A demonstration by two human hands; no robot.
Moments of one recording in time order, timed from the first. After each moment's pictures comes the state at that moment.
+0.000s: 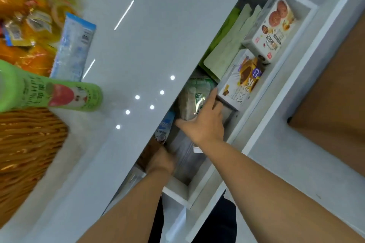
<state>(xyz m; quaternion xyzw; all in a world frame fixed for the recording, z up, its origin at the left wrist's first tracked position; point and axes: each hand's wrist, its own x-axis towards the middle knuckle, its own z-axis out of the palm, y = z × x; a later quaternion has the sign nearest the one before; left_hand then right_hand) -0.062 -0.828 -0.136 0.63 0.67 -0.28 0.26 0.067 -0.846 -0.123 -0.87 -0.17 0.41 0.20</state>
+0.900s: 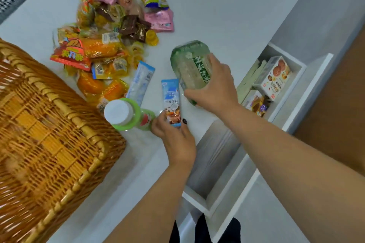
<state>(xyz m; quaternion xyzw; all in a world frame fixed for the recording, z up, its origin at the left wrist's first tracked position) -0.037 -0.751 -0.027 0.55 0.65 0.24 0.47 0.099 -0.718 0.024 -0.85 -0.34 0.29 0.28</state>
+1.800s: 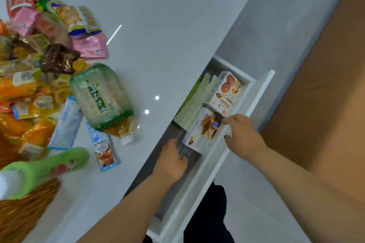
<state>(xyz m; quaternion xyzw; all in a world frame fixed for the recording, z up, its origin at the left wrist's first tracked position) 0.076 -0.783 -0.052 0.68 0.50 -0.23 0.49 0.278 -0.875 -0.012 -0.85 -0.36 0.39 0.00</state>
